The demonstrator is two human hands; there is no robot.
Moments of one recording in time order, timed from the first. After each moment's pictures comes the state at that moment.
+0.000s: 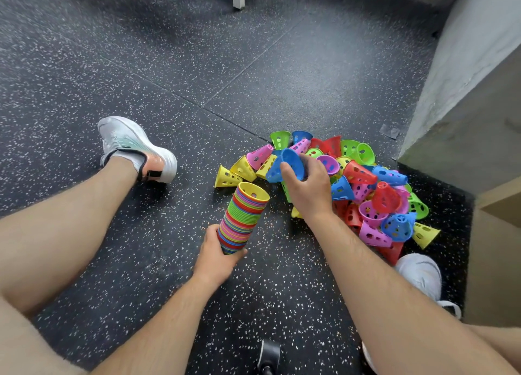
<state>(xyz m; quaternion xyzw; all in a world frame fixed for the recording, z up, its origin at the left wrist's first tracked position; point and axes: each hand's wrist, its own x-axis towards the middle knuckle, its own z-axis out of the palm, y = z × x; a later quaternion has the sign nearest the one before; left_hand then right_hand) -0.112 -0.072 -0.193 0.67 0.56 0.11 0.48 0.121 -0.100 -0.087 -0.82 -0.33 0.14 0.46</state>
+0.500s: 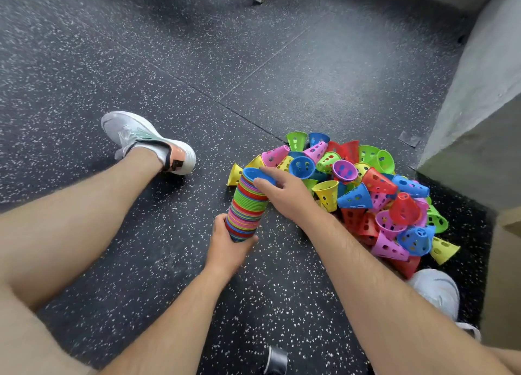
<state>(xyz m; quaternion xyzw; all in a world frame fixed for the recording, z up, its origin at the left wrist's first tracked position) -0.099 -0.054 -0.189 0.61 0.59 0.18 0.50 0.078 -0.062 -0.081 -0.75 -0.43 0.37 0.35</state>
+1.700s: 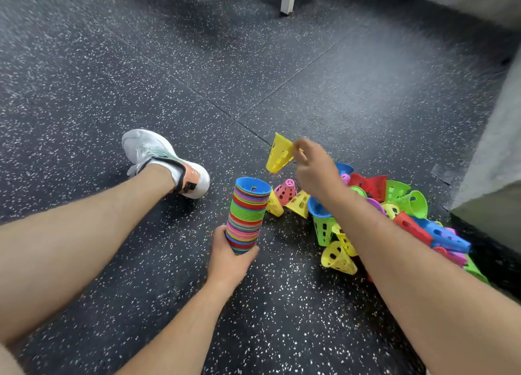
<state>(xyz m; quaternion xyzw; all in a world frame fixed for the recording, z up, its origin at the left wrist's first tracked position) -0.083 0.010 -0.190 0.57 0.63 0.19 0.49 0.159 0.064 -0.071 -0.77 -0.52 0.22 0.30</state>
